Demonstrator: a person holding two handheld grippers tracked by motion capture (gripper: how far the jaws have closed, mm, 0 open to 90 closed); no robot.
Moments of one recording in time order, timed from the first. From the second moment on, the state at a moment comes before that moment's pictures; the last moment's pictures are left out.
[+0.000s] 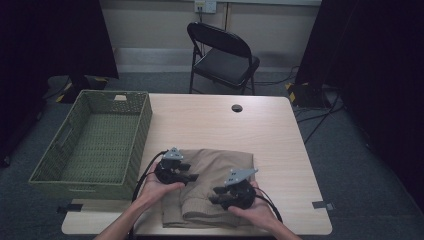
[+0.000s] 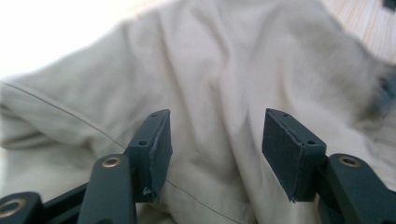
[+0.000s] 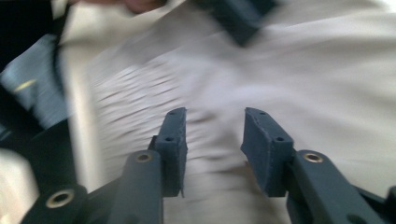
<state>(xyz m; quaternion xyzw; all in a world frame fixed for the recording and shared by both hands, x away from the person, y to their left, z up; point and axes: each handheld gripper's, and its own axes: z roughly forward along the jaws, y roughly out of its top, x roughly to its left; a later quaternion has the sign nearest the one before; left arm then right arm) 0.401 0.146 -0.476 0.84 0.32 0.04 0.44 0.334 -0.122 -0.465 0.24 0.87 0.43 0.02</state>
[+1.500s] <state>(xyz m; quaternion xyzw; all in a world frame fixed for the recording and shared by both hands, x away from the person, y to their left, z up) 0.399 0.118 -0.463 0.84 0.30 0.04 0.44 0.376 -0.196 -0.469 0.35 0.86 0.36 0.08</state>
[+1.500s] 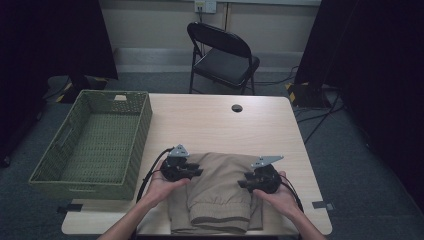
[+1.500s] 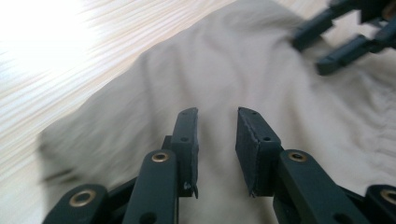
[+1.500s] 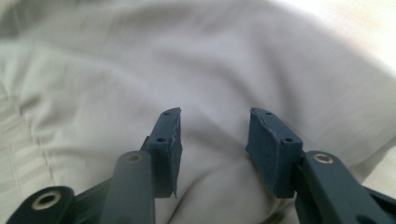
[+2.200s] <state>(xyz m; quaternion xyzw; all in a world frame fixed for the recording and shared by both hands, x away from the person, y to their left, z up) 0.390 0.088 -0.495 0.86 0.28 0.00 0.42 0.455 -0.141 -0.456 0.34 0.84 0.41 0.11</state>
